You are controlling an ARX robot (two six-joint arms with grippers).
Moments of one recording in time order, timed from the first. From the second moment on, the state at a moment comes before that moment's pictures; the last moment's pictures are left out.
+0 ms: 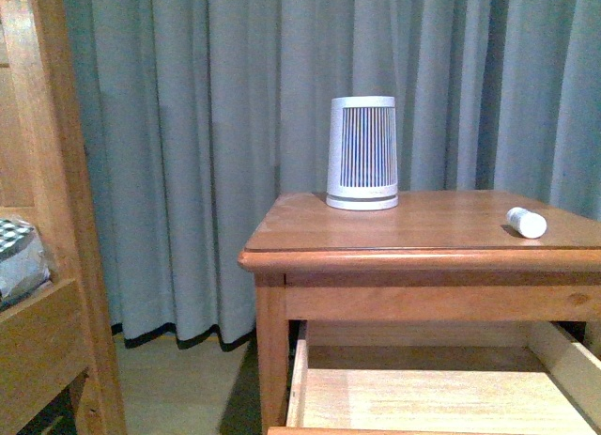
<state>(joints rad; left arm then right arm) 0.00 0.01 0.01 0.00 0.00 0.00 0.08 1.02 0.58 -0.01 0.28 0.25</state>
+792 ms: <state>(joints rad) 0.00 0.01 0.01 0.00 0.00 0.00 0.11 1.70 0.47 0.64 0.33 0.27</state>
